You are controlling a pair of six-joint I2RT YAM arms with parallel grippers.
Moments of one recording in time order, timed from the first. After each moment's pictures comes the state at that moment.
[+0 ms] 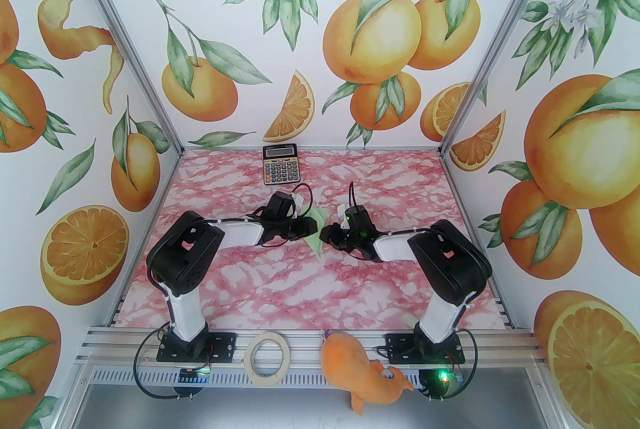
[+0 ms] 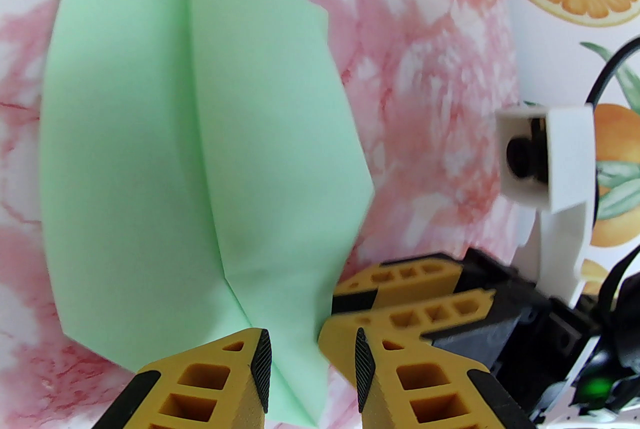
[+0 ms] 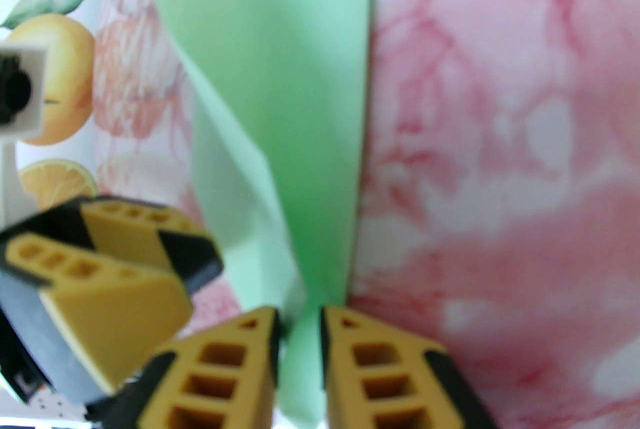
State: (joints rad) left arm -0.59 1.88 0.96 0.12 0.46 -0.79; right arm 0.50 1.79 0.71 0.33 -0.42 0.89
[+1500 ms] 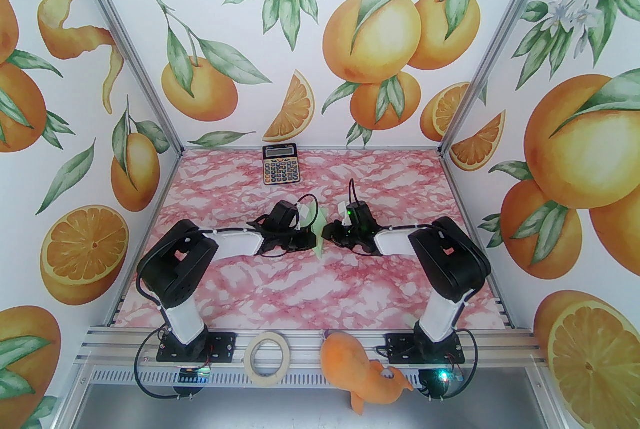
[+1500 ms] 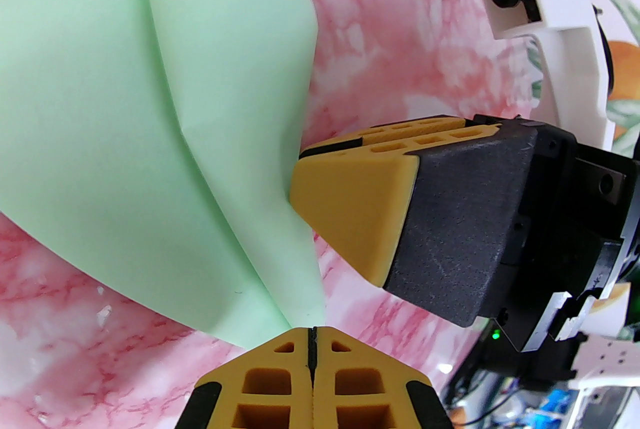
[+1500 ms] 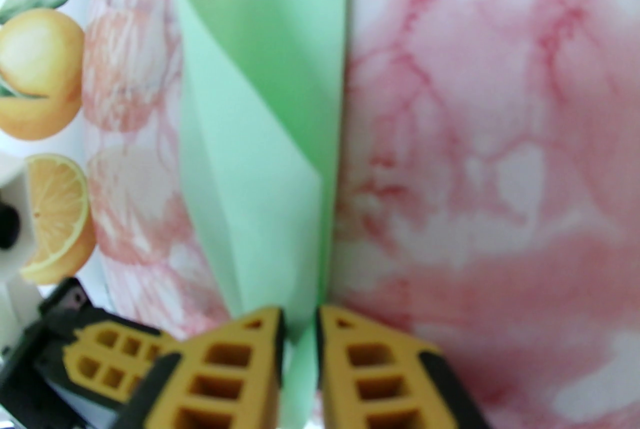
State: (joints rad) left arm -0.67 1.79 0.87 0.08 0.46 -0.76; right arm 0.47 1.81 0.75 0.26 -0.47 0.84
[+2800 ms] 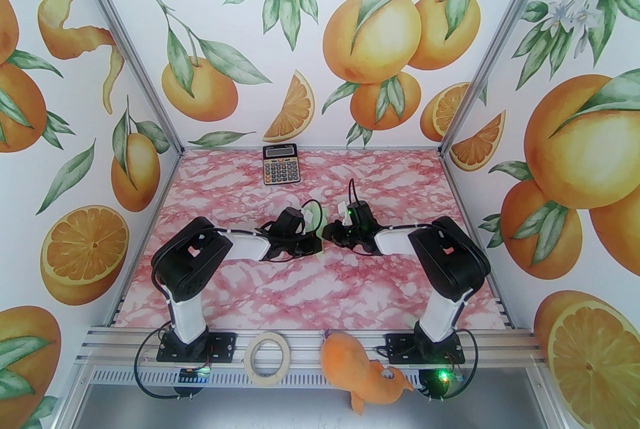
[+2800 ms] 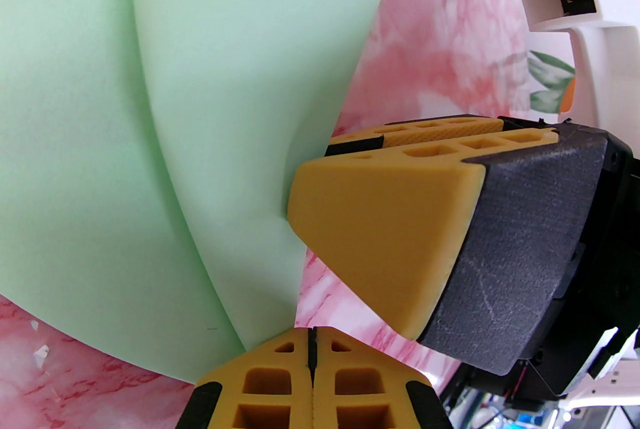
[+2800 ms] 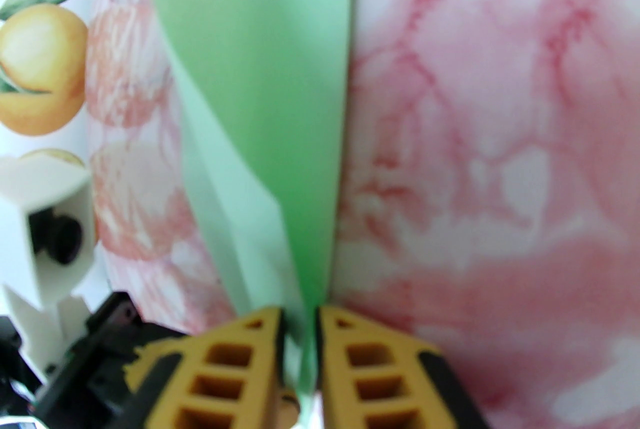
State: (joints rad) left arm -0.72 1.87 0.85 0.21 0.44 -0.86; right arm 0.47 1.82 0.75 0.26 -0.49 0.84
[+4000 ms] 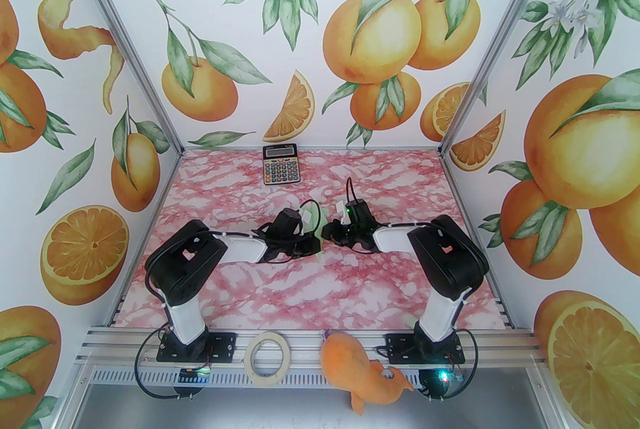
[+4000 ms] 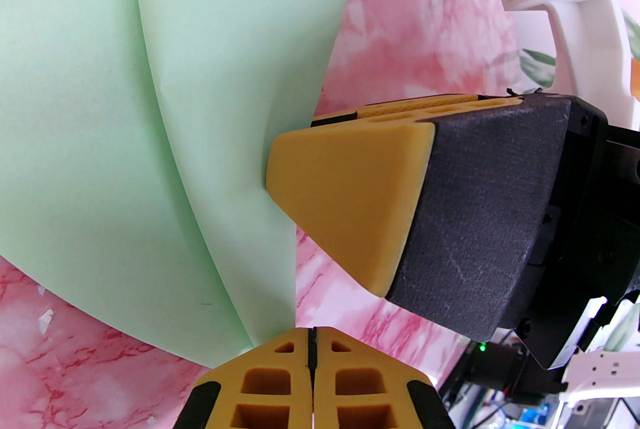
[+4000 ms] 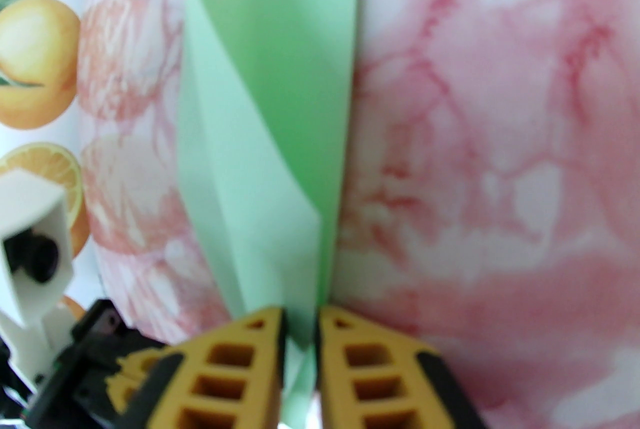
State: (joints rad) left arm -0.72 1.83 0.82 0.23 0.44 -0.86; right arm 0.47 1.83 0.80 0.19 -0.49 0.80
